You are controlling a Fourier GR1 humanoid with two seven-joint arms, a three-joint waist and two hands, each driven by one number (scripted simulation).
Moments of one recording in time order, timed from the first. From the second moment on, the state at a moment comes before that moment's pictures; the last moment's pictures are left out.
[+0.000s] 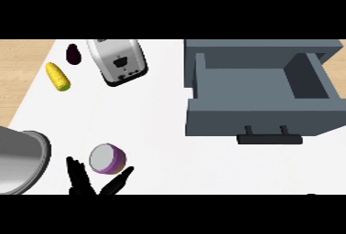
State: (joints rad) left arm 0.22 0.01 -0.19 -1.23 0.49 0.76 -0.62; right arm 0.18 -0.08 -0.26 -2.24 -0.12 0.09 0.24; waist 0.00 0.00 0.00
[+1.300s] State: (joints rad) left arm -0.13 0.03 -0.04 -0.83 0.51 0.44 -0.71; right arm 0.12 -0.10 -0.34 -2.23 -0.15 0.12 0.29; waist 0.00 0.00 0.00
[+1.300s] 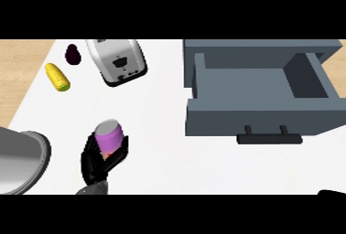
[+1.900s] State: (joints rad) left arm -0.46 0.11 -0.11 -0.58 0.45 0.15 -0.62; right arm 0.10 -0.08 -0.29 -2.22 -0.09 0.10 0.26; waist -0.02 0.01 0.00
